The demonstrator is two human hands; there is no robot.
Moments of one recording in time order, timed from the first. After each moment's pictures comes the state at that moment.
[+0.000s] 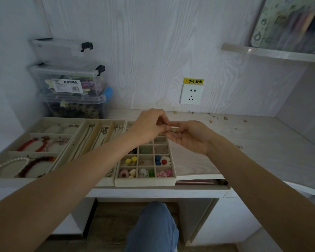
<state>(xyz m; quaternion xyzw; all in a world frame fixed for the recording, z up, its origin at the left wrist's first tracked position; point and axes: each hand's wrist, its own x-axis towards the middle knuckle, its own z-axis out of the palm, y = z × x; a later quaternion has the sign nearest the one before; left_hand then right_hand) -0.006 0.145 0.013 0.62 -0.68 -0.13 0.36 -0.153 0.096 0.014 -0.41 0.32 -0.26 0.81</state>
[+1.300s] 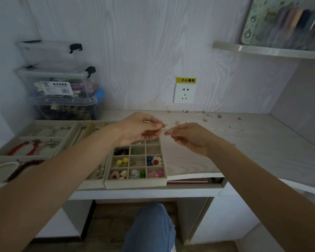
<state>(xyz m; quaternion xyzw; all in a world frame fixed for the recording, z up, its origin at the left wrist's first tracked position) -0.006 0.150 0.027 0.58 -0.47 -0.50 0.43 -0.177 0.089 0.010 -0.61 0.40 -0.24 0.64</state>
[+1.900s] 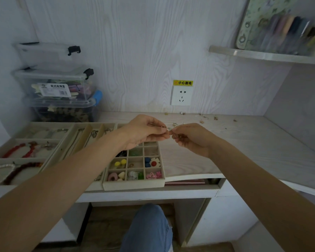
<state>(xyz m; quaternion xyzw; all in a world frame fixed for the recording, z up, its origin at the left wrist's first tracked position) -0.021 0.148 0.023 0.53 -0.45 -0.54 0.48 -0.184 0.090 0.015 -0.59 0.42 -0.27 0.64</state>
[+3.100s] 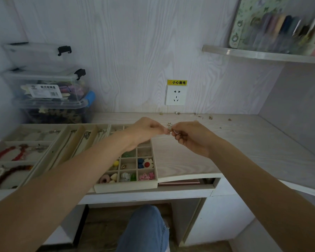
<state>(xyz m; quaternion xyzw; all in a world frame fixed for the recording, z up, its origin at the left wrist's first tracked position) -0.041 0.136 0.022 0.63 -0.58 -0.39 0.34 -0.199 0.084 0.017 -0.57 0.40 -0.29 0.66</state>
